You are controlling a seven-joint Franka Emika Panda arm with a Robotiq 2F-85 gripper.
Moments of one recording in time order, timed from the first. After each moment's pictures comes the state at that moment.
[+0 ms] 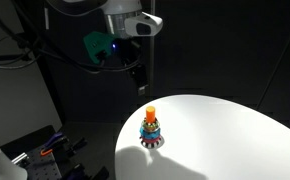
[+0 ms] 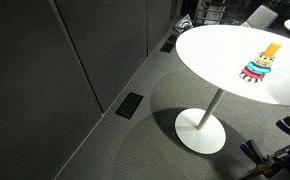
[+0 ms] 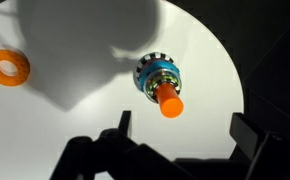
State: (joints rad) arm -0.23 -0.35 -0.23 -2.44 0.08 2.22 -0.14
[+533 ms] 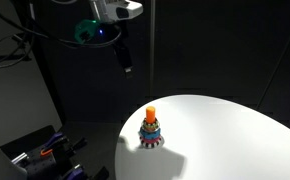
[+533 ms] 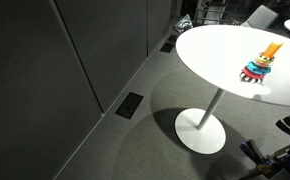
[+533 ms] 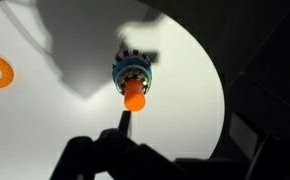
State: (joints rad) arm -0.20 -0.44 -0.10 -2.46 0.06 2.20 0.10
